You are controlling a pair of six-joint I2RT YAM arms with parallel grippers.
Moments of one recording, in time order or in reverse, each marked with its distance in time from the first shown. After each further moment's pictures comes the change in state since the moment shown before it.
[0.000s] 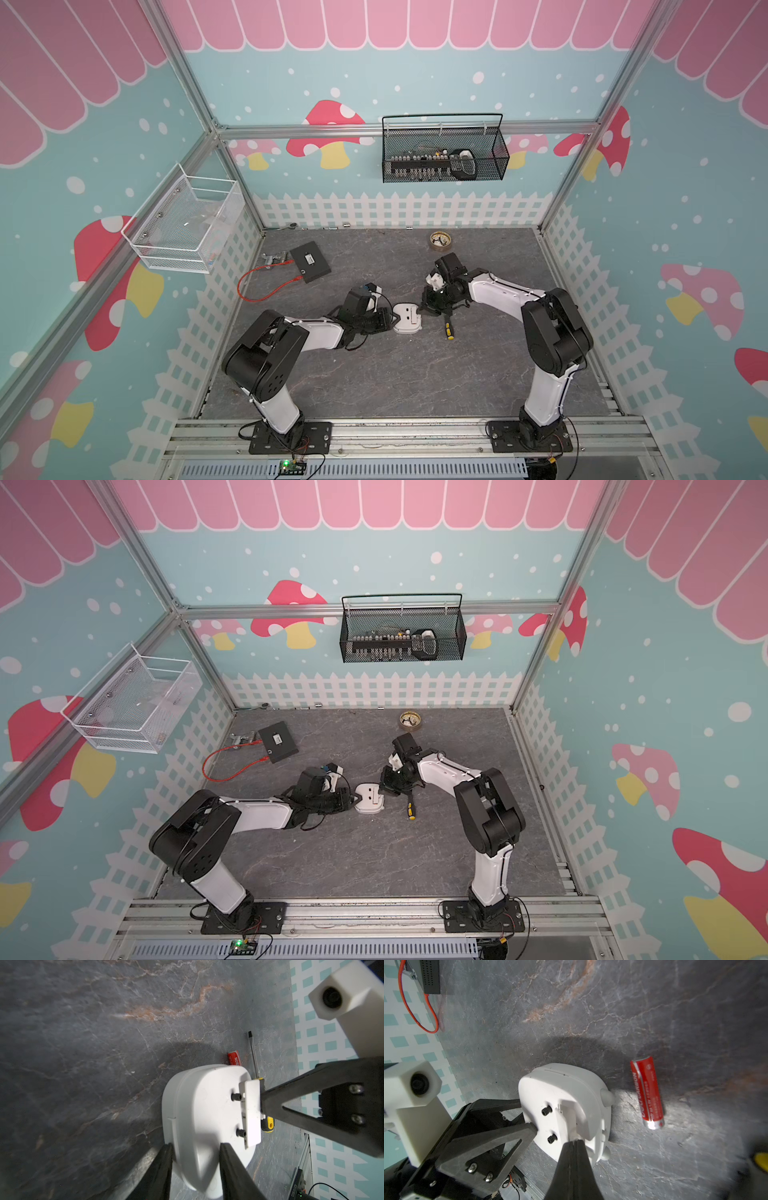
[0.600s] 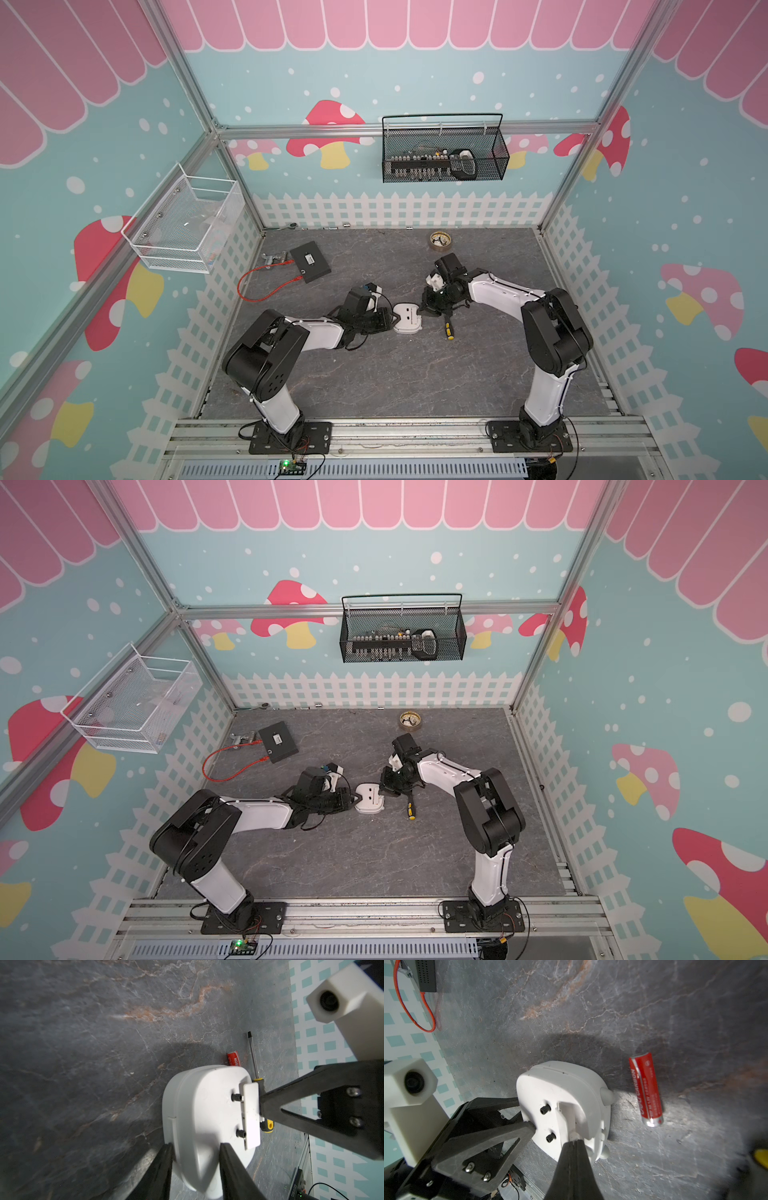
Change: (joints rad) left arm 0.000 0.002 0.000 0.005 0.000 0.000; right arm 0.003 0.000 0.000 -0.011 0.005 -0.001
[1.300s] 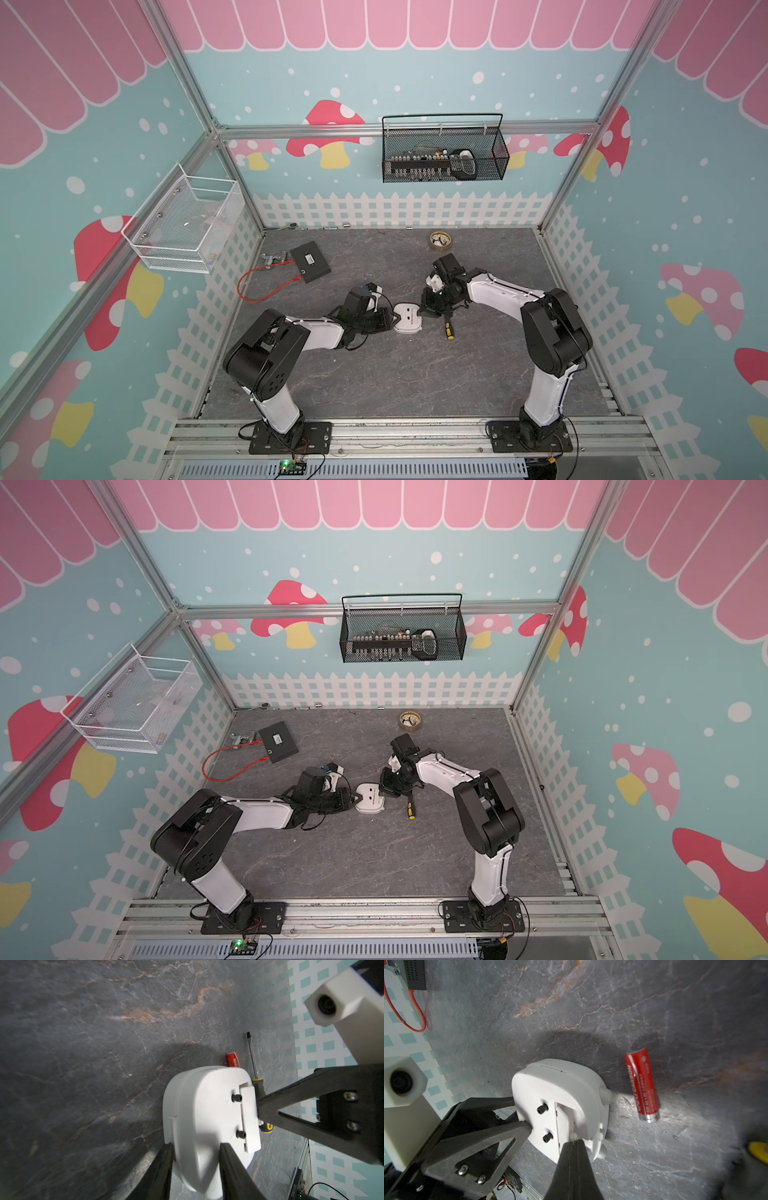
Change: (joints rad) left arm 0.000 0.006 0.000 0.011 0.003 0.000; right arm 0.011 0.000 0.007 -0.018 0.029 0.000
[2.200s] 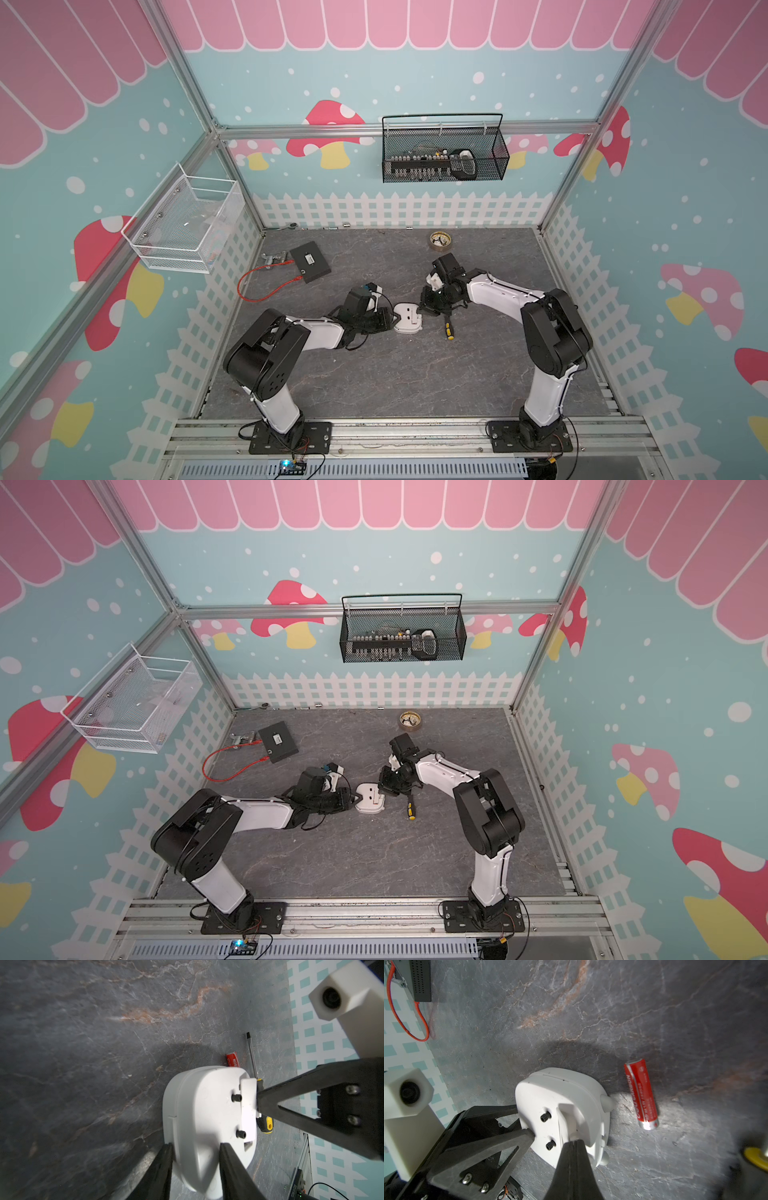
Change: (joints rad) left arm 0.000 0.002 0.000 0.004 0.000 0.000; right arm 0.007 -0.004 -0.004 0.034 0.029 0.030
